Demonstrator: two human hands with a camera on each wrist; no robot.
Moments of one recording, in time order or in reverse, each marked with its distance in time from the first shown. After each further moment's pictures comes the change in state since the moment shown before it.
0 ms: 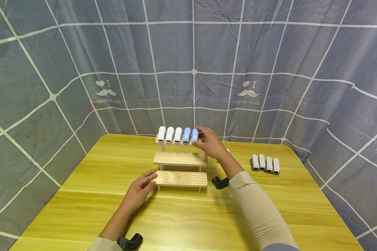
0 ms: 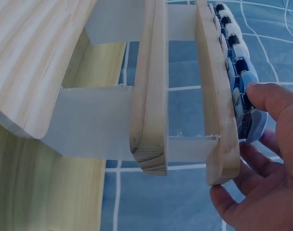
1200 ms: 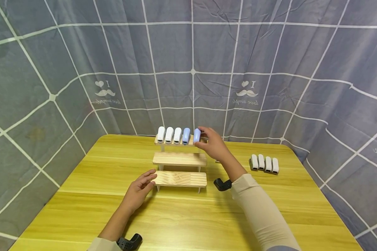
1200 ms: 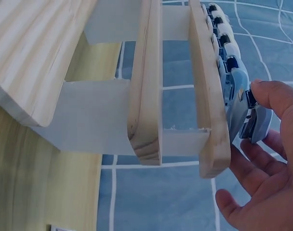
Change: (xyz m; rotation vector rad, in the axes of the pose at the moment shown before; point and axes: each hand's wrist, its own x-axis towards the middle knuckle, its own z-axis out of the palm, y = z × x) left_hand -0.001 0.001 0.000 -0.017 -0.005 -0.010; right_hand -0.013 -0.004 -0.009 -0.054 0.033 -0.013
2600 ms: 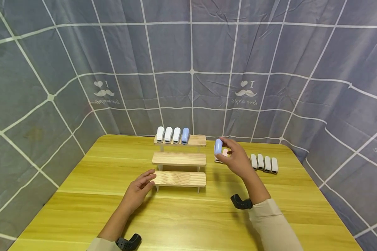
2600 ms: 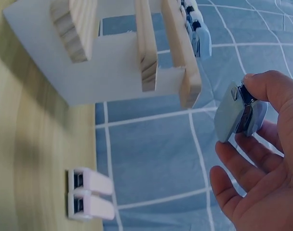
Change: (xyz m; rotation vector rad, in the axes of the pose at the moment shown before) left_hand 0.000 -0.001 0.001 0.019 0.012 -0.007; right_hand -0.075 0.027 -0.036 -0.070 0.115 0.023
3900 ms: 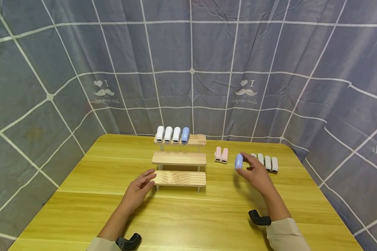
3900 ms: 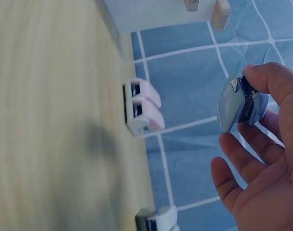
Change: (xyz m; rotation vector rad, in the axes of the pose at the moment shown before) left_hand -0.001 0.003 -0.001 -0.019 -0.008 -0.013; right_hand -0.059 0.050 -0.026 -0.039 0.015 0.141
